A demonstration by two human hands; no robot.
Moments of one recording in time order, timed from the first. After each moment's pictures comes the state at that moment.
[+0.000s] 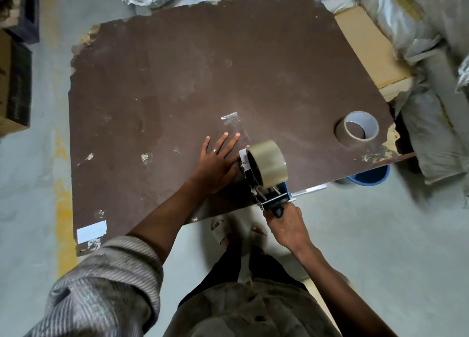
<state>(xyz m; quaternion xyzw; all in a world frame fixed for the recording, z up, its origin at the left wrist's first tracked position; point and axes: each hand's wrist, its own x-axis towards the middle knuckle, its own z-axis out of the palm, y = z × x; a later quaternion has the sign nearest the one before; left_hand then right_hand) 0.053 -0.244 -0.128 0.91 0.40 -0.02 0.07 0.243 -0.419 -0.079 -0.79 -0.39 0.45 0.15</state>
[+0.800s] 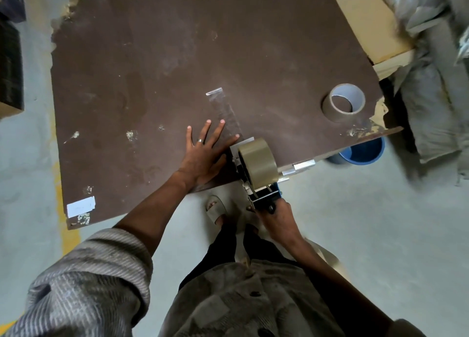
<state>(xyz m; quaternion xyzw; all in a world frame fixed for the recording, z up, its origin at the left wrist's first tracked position) 0.061 -0.286 -0.125 0.89 0.45 -0.07 0.06 0.257 -0.471 -0.083 -0.73 -0.38 0.52 0.25</state>
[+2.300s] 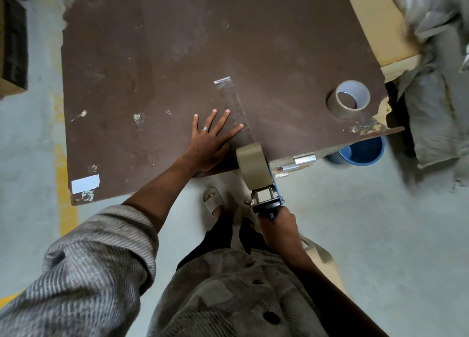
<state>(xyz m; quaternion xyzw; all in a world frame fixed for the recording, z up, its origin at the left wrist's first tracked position) 0.059 -0.292 -0.121 0.89 0.45 -0.06 0.07 0.241 -0.504 -0.054 -0.81 -0.31 0.49 0.11</state>
